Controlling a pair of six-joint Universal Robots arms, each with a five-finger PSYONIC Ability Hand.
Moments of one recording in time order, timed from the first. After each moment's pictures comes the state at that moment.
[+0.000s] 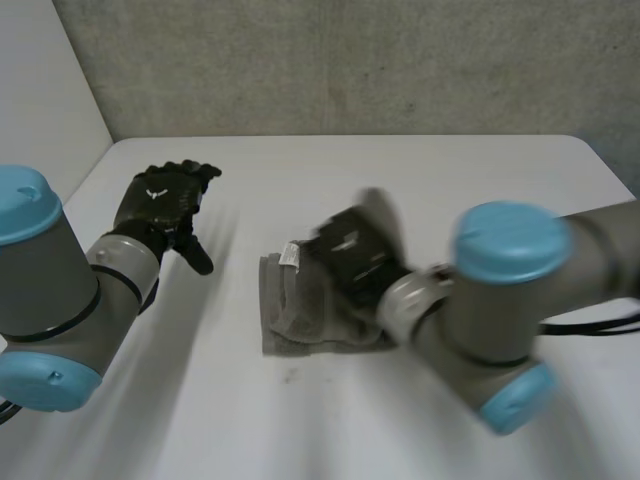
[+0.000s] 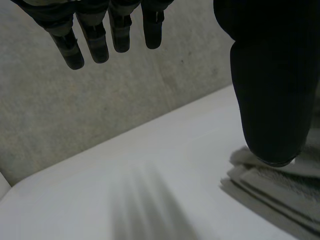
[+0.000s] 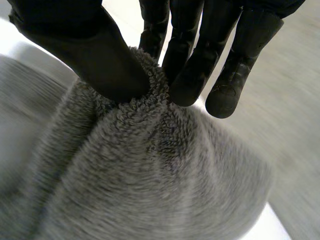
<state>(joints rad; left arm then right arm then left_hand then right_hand) 4.33 -1.85 -1.64 3.36 -1.58 3.24 2.24 -1.01 1.39 -0.18 1.33 2.54 0.19 0.18 0.19 0.19 0.03 1.29 1.31 1.33 1.34 1.16</state>
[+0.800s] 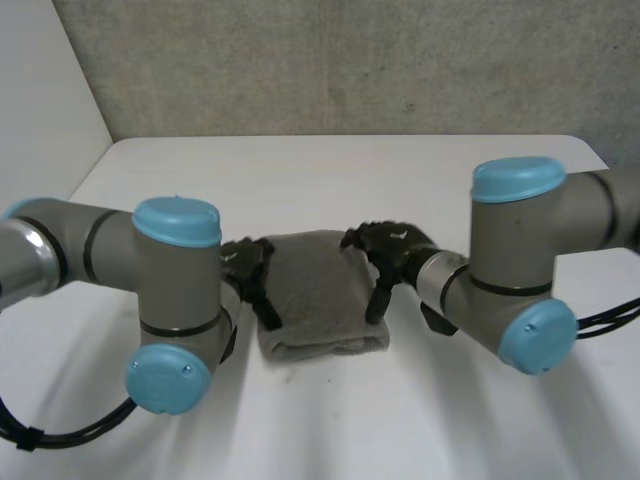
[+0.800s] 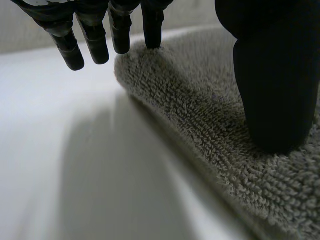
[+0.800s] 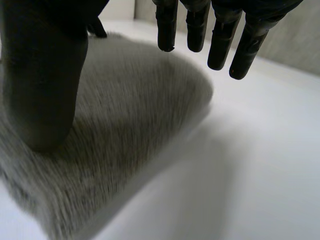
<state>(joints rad) 4.11 -2.26 -1.29 3.07 -1.81 2.95 2.11 -0.85 1.13 0.17 1.35 3.06 0.19 0.20 0.20 0.20 0.03 0.23 0.25 0.24 0.26 0.05</state>
